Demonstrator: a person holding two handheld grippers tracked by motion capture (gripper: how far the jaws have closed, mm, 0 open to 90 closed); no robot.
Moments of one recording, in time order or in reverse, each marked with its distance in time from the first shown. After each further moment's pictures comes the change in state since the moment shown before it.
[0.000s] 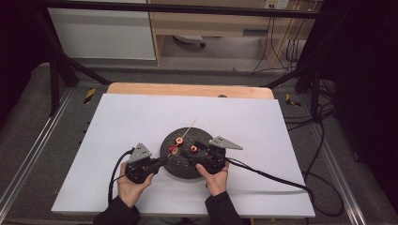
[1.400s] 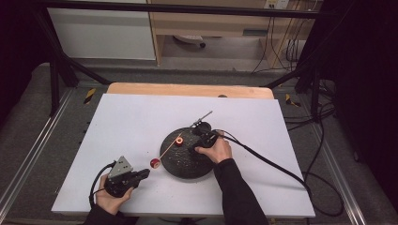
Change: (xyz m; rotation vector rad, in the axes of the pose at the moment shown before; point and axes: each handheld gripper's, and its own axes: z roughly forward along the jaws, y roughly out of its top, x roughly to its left) left arm 0.020 -0.042 -0.033 0.072 0.022 0.043; right arm -0.035 0.051 0.067 0.779 -0.162 -0.234
